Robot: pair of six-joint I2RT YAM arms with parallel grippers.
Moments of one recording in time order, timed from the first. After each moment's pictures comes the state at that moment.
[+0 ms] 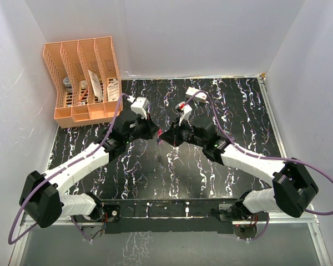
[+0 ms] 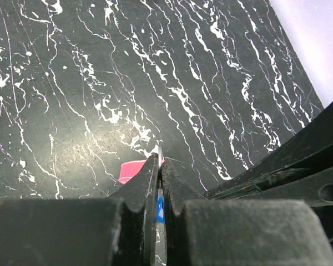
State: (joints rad) left arm -0.66 1.23 0.86 -0.04 0.04 -0.44; right arm 0.72 1.32 0.79 0.29 -0.31 0.41
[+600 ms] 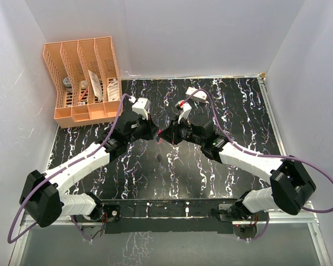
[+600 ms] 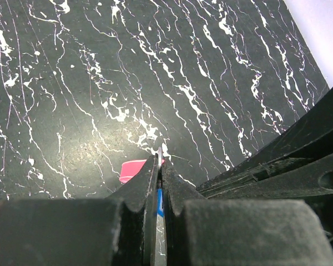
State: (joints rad) left arm -0.68 1.24 0.87 -0.06 0.00 -0.41; right arm 0.72 1.35 0.82 0.28 -0.29 0.46
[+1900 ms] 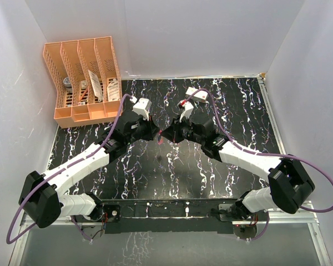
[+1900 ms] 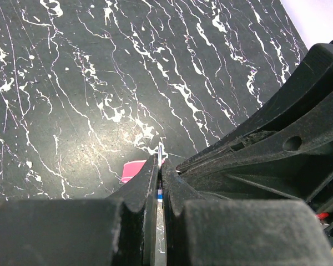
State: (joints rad) left arm -0.69 1.23 0.88 -0.07 0.01 -0.39; right arm 0.70 1.37 0.82 0.27 -0.26 0.48
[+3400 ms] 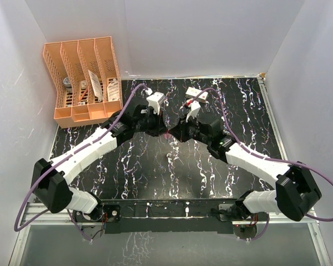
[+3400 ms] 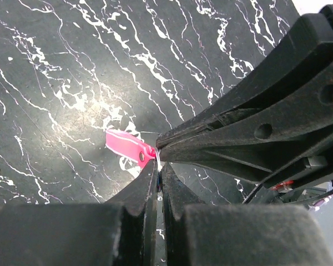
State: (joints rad) left arm -0.69 1.39 1.16 -0.36 0.23 -0.31; right arm 0.65 1.29 0.80 0.21 -0.23 0.36
